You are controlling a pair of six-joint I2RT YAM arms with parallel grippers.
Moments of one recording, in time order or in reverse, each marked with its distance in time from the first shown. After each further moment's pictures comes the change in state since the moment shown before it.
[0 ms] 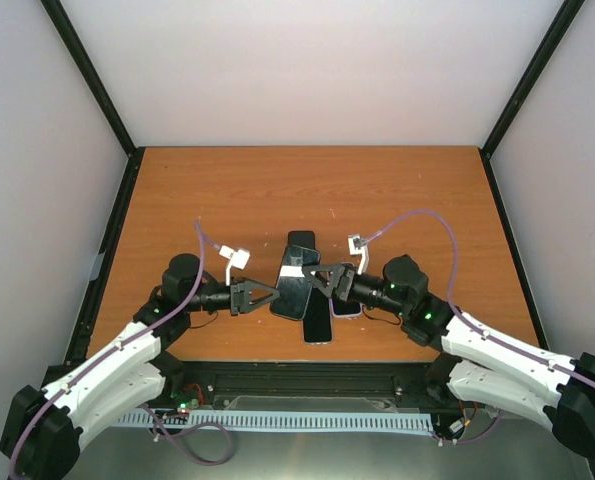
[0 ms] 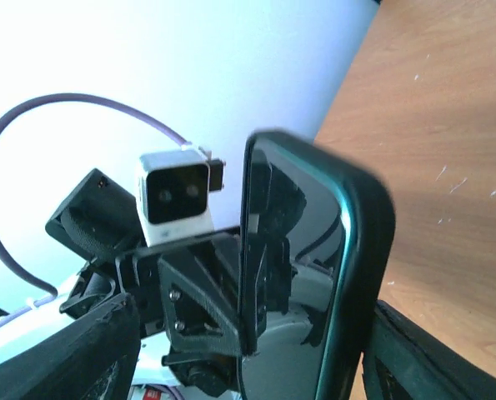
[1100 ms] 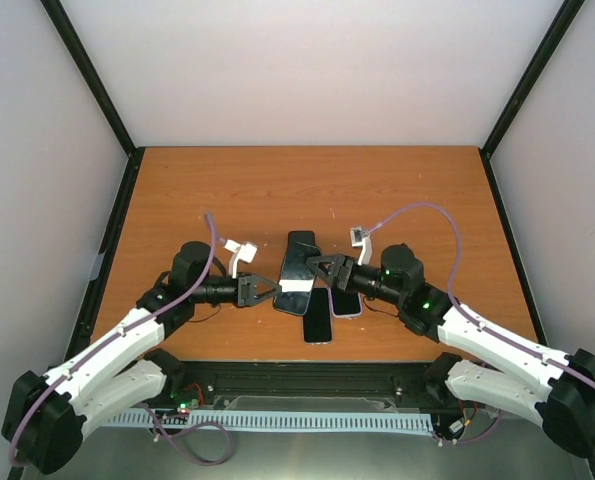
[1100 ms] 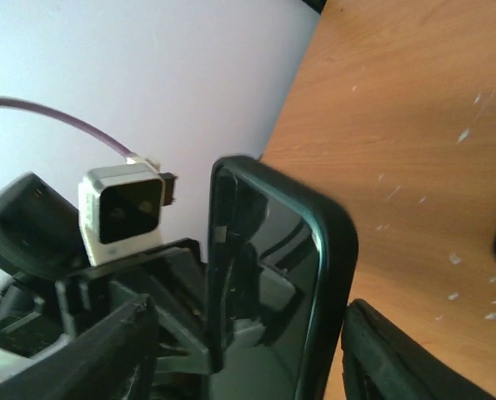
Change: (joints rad) left arm -0.007 0.109 0.145 -0.245 -0.035 0.126; right arm -0.088 0.054 0.087 -0.147 0.016 -0.048
